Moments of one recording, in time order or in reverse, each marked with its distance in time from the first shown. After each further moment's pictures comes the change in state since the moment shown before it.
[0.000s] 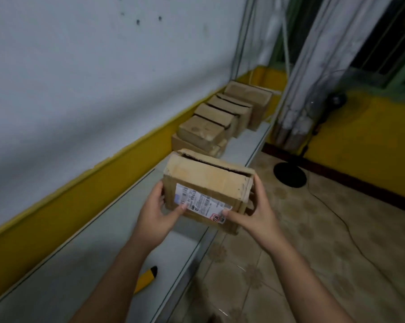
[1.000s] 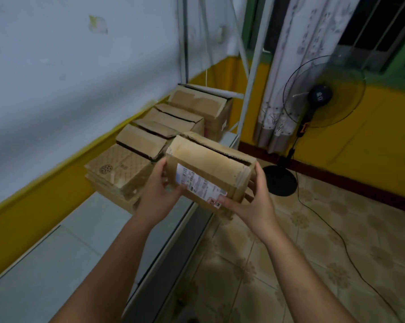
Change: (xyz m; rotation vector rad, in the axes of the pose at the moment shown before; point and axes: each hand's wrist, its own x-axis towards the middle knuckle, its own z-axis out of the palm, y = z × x) left_hand 0.348 0.011 0.311 0.159 -0.008 0.063; right_hand 0.298 0.114 -0.285 0.010 0.108 -0.007
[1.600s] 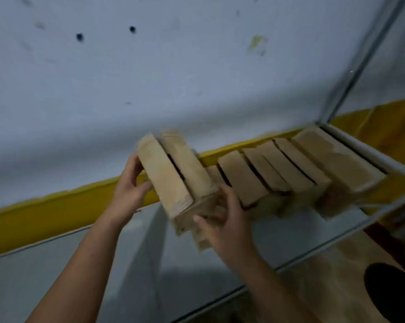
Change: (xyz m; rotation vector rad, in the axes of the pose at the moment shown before) left_hand 0.033 -0.060 -0.210 -0.044 0.663 -0.222; right_hand 0.148 -0.023 0.234 0.060 -0.707 -0.196
